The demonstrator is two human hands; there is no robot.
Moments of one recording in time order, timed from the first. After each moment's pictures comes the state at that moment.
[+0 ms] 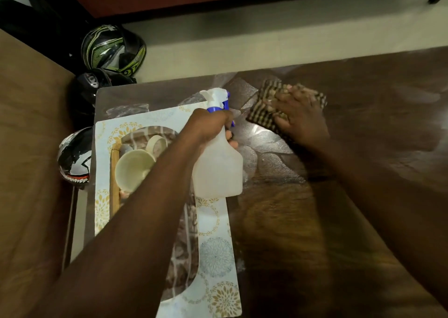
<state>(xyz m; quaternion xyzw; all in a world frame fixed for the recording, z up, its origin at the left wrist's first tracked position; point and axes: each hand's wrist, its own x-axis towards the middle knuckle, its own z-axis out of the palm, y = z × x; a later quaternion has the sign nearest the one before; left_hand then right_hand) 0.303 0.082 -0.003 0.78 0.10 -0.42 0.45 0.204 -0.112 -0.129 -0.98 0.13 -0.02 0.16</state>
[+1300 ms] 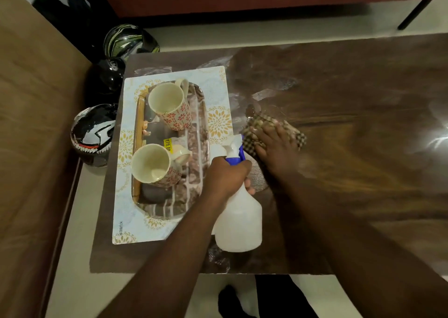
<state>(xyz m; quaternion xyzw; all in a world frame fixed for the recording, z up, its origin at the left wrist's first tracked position) 0.092 0.219 -0.007 0.75 0.09 -0.41 0.51 0.060 0.067 -0.114 -0.96 0.23 -0.06 0.15</state>
